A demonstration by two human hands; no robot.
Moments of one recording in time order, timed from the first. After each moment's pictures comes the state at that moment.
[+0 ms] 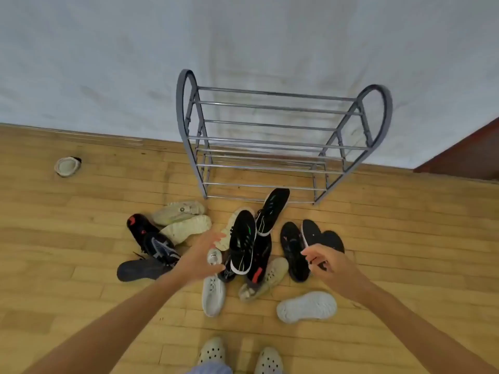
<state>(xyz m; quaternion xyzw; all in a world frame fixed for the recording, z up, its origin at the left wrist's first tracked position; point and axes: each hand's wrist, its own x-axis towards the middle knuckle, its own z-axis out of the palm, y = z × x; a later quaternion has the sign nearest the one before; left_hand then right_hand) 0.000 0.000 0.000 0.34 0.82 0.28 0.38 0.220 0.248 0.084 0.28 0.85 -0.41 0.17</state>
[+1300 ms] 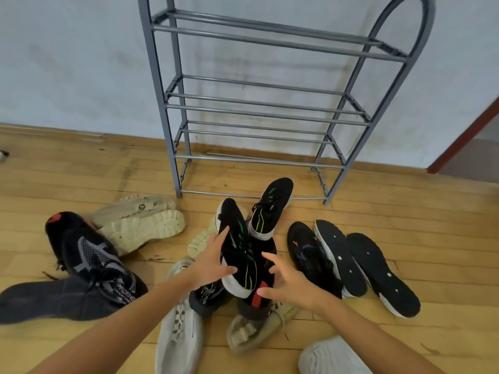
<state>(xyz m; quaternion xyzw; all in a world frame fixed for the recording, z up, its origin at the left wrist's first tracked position) 0.028 0.053 -0.349 0.34 0.78 0.39 0.36 0.203 0.190 -0.306 0.27 0.81 -0.50 0.16</state>
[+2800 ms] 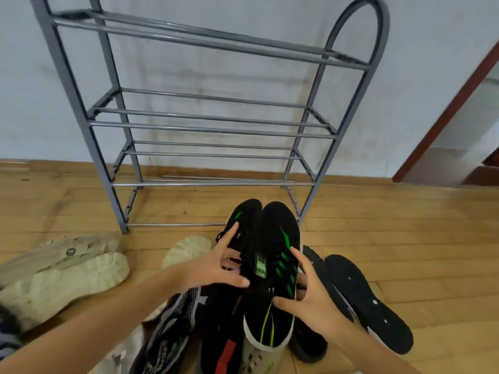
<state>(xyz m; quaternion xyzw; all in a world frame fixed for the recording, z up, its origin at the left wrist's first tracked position) -0.002 0.171 -0.324 0.45 0.64 0.37 0.51 0.221 0.290 -0.336 0.33 0.71 -0.60 -0.11</state>
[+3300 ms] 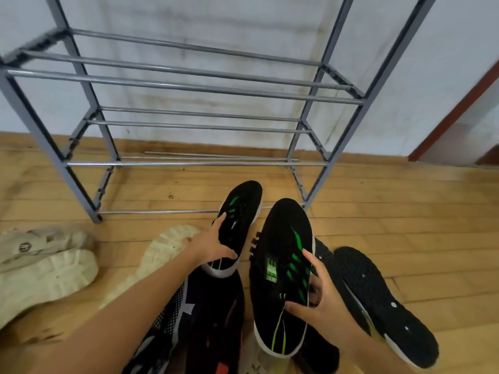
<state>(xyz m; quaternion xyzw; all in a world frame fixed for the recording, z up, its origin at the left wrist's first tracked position) -0.051 0.262 -0.431 0.35 0.79 0.28 0.41 0.220 0.339 -0.399 0.37 0.70 -0.61 -0.10</state>
